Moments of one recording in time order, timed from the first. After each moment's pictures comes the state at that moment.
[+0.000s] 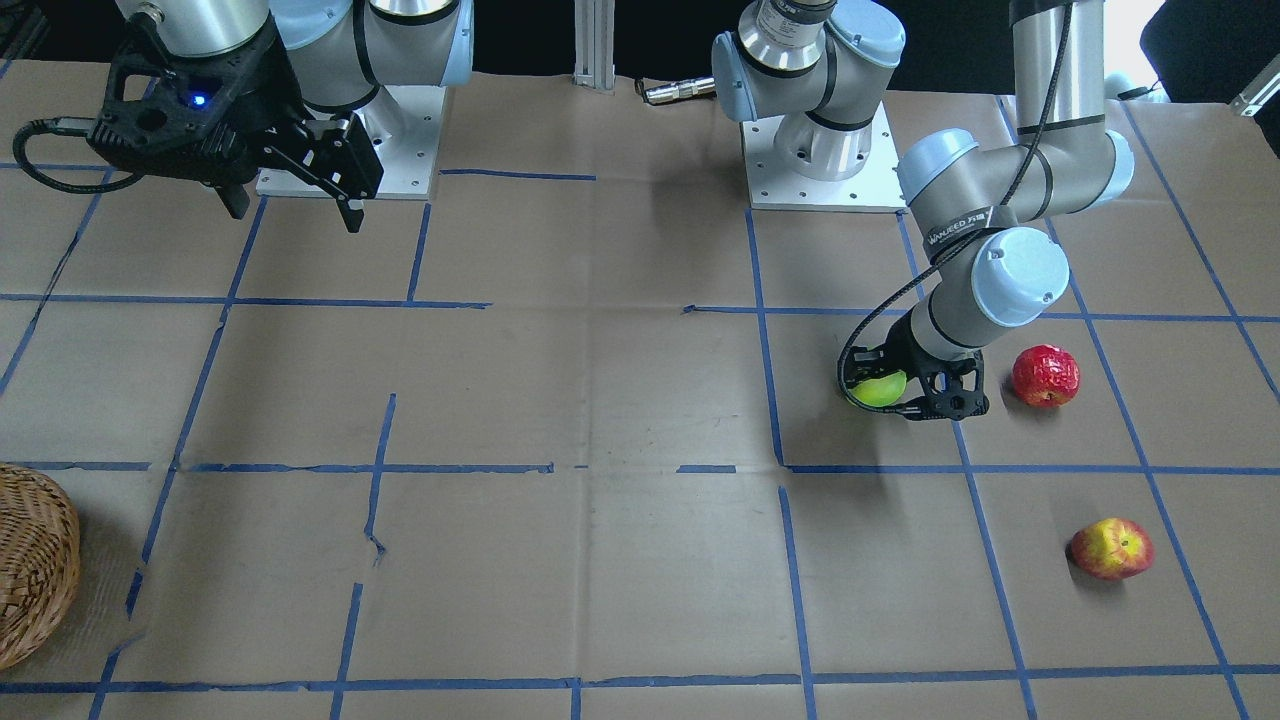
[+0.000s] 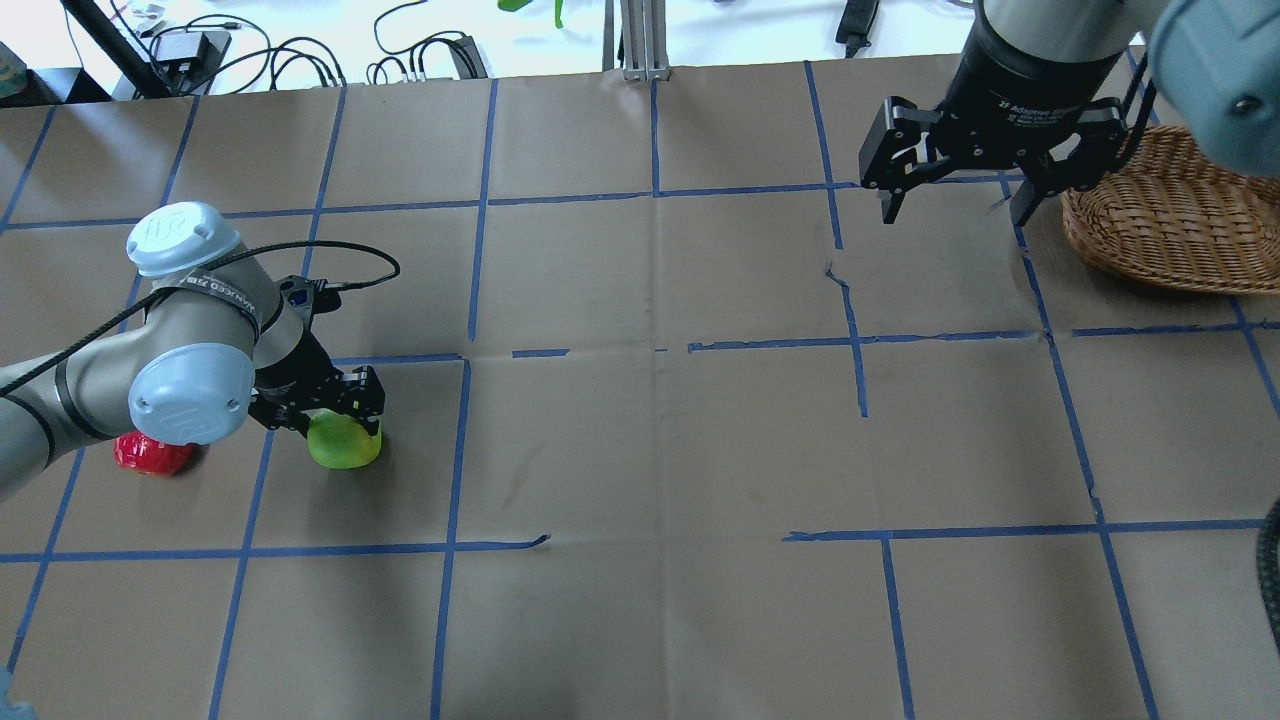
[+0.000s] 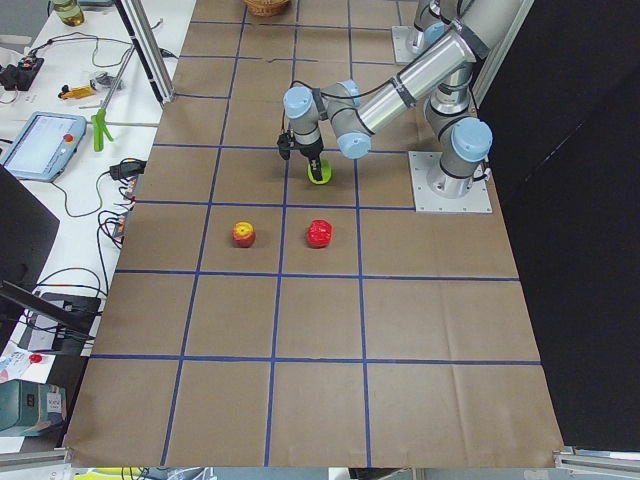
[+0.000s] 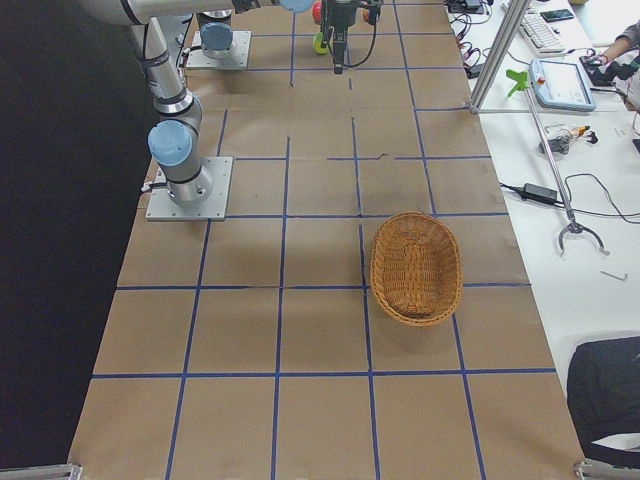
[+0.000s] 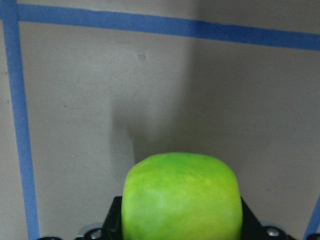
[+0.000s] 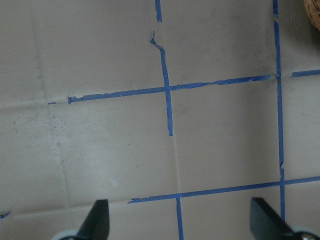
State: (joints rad) left arm -1.30 -1.79 -2.09 -1.02 1.60 0.16; right arm 1.61 -1.59 1.51 -1.50 -1.60 0.15
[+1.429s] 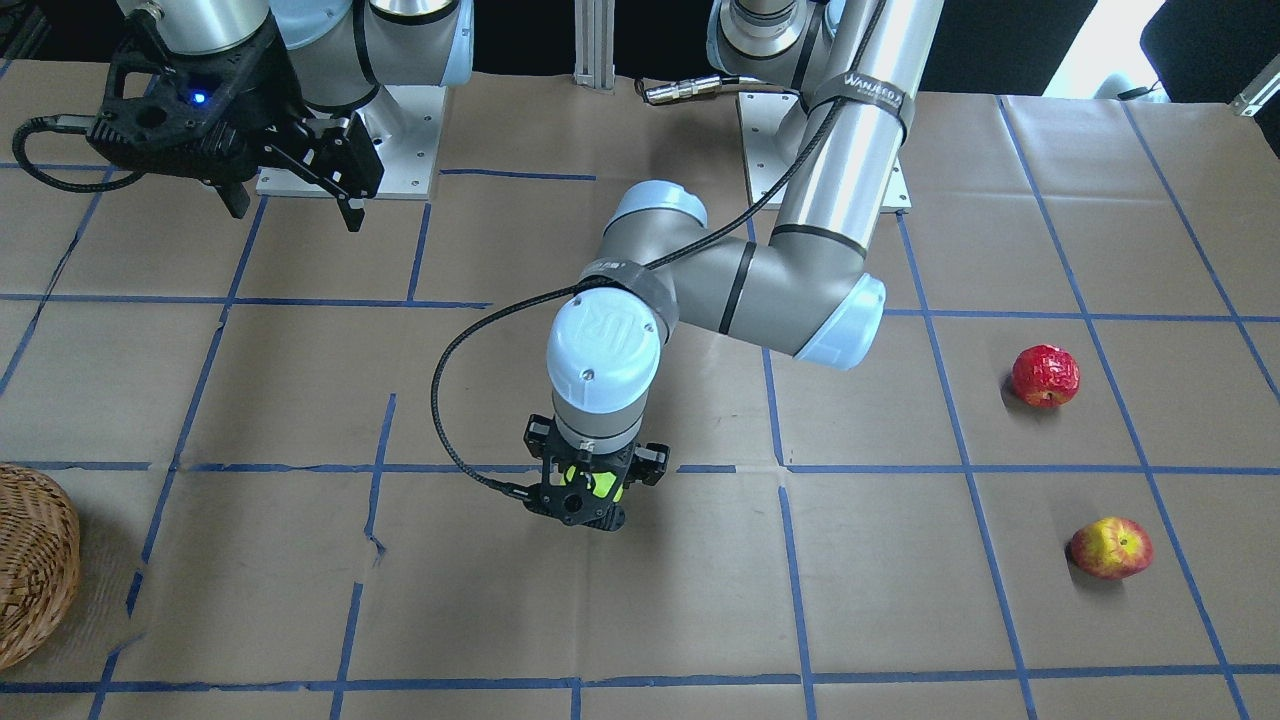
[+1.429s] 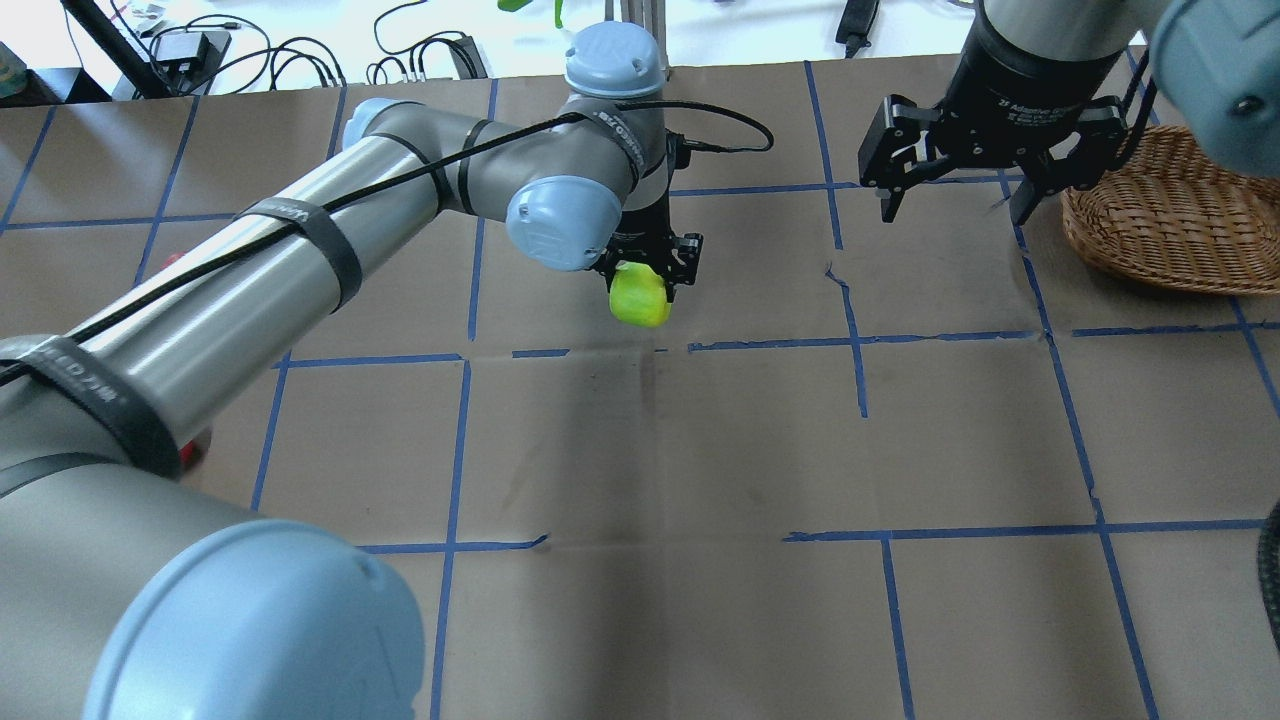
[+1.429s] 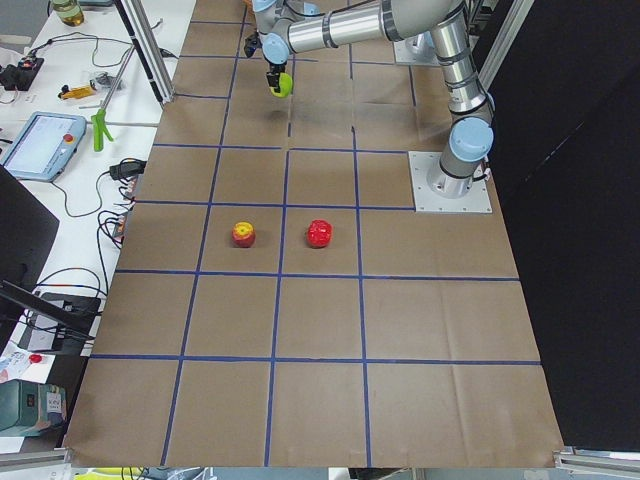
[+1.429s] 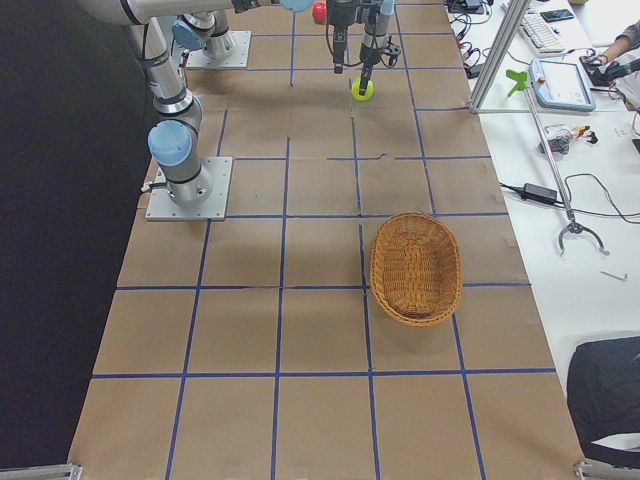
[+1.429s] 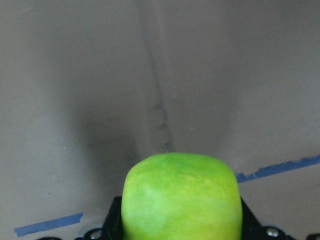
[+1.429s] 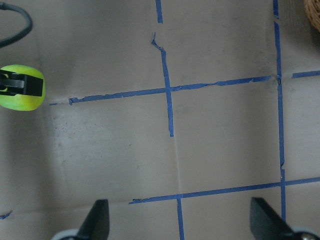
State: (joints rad) left arm -1.93 -2.20 -1.38 -1.22 1.54 -0.12; right arm 1.61 -1.59 1.51 -1.51 -1.60 0.15
